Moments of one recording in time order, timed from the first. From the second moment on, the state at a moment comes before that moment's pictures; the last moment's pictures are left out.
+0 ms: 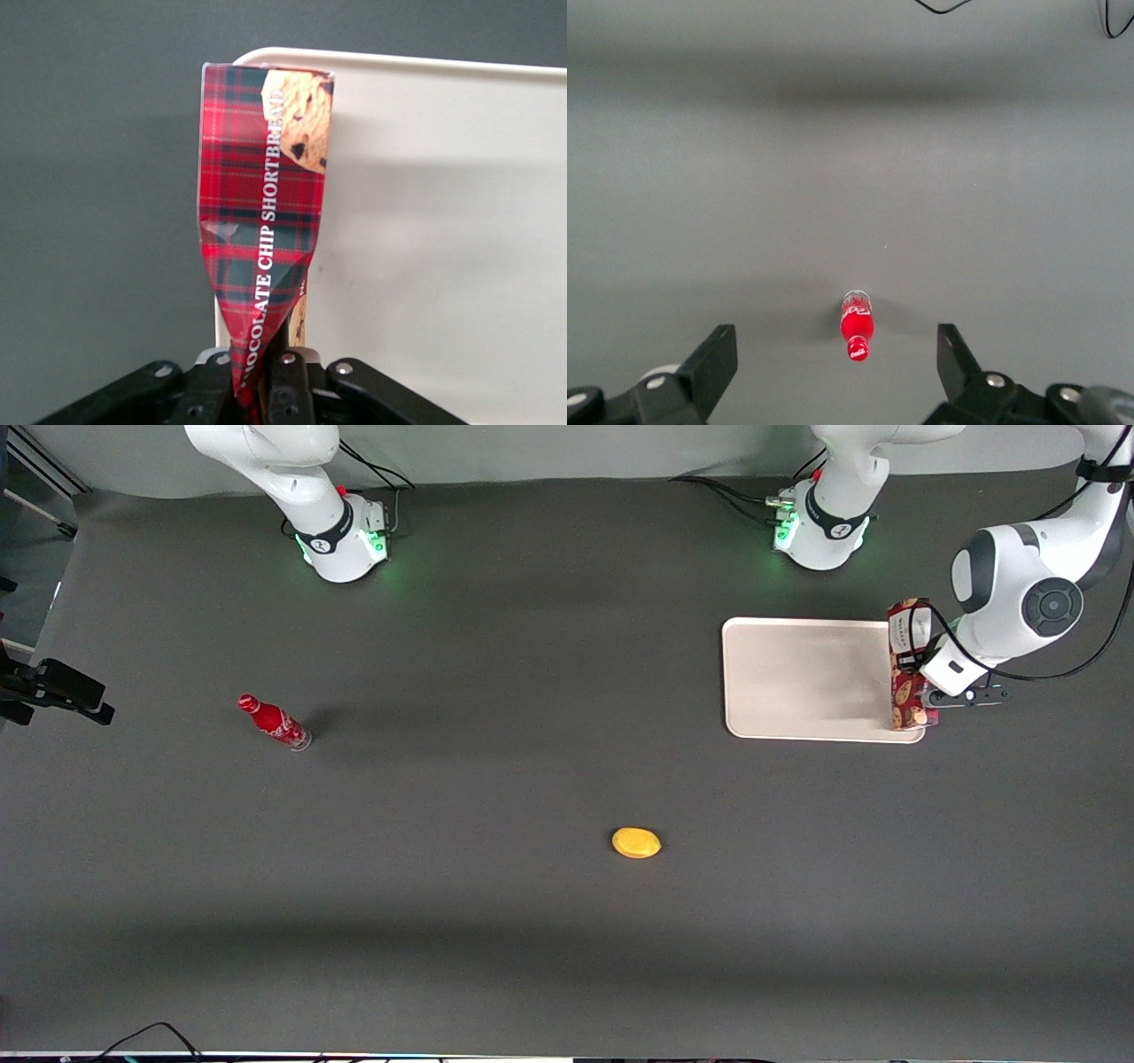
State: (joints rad) arm -0.03 -0.04 0.25 -2.63 0.18 2.36 0.03
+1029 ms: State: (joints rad) arm -0.04 -0.06 0.18 -2.08 0.13 1.88 0.03
